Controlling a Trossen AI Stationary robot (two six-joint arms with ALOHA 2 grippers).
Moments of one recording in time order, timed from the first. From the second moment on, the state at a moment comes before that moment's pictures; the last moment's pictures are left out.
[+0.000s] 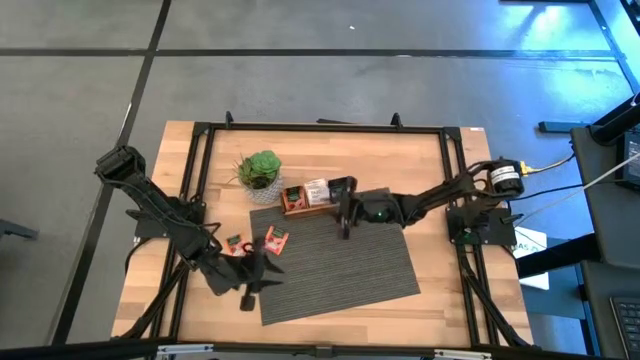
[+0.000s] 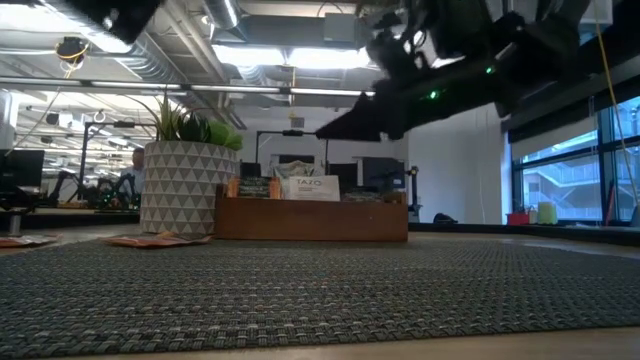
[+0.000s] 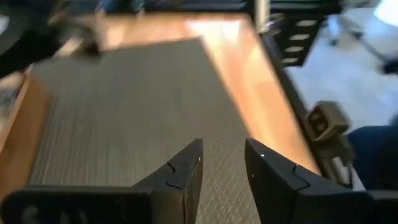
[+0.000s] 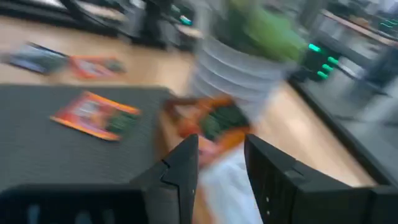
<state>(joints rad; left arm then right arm) -0.74 1.35 0.74 0.06 -0.56 -0.40 0.06 1.74 0.70 0.77 0.29 -0.21</state>
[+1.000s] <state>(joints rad) -0.55 1.70 0.75 -0.43 -0.61 -0.95 0.18 1.80 0.97 0.45 0.16 0.23</state>
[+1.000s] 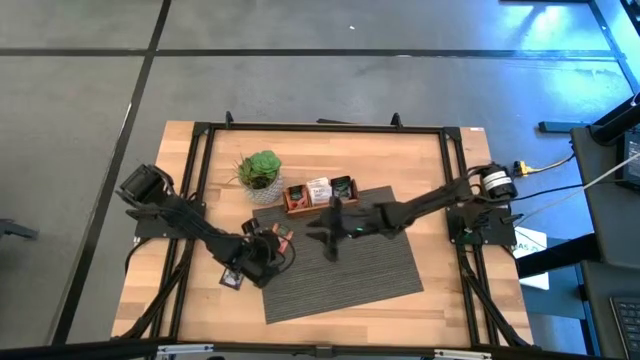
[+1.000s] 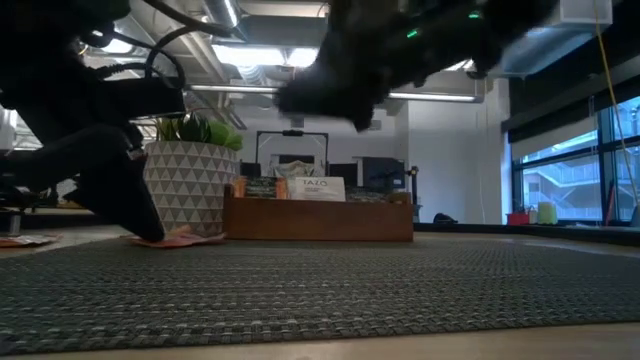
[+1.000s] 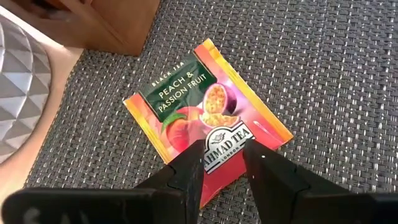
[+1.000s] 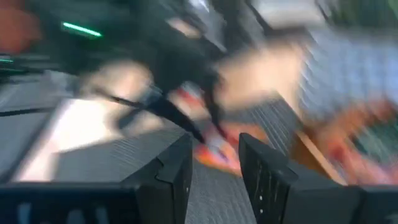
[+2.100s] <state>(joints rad) -0.68 1.71 0.74 -0.38 -0.67 -0.96 0.12 2.17 1.38 0.13 0.04 0.64</state>
